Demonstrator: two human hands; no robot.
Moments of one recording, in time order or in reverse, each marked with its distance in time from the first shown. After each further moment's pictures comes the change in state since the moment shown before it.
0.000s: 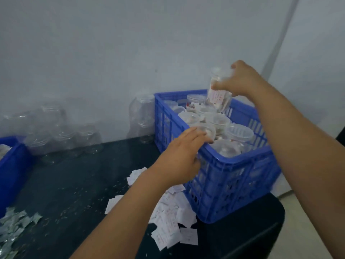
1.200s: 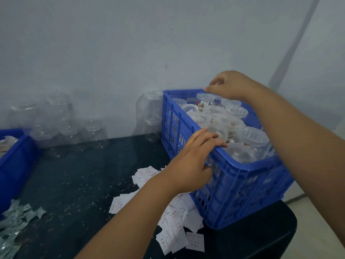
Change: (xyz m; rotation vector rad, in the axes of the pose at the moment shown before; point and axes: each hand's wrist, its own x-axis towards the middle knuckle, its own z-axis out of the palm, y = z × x) left_hand 0.001 -0.020 0.024 -0.182 0.055 0.004; right_hand 0.014 -0.026 0.042 -0.160 -0.250 -0.215
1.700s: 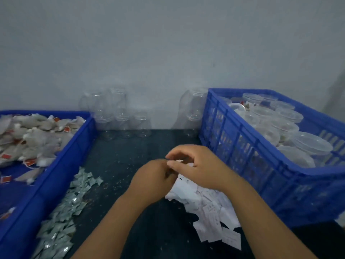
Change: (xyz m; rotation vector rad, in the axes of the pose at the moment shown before) left_hand -0.161 -0.062 -0.069 0.292 0.173 -0.607; right_hand -0.169 -0.130 0.174 0.520 -0.332 -0.497
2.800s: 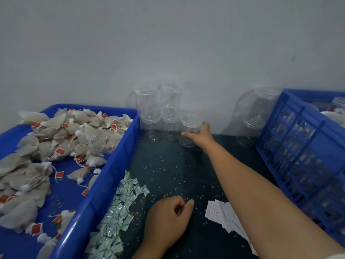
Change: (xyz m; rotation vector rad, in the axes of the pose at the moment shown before) left_hand -0.048 -0.145 0.040 -0.153 0.311 -0.281; right_hand 0.304 0.112 0.146 0.440 0.215 0.514
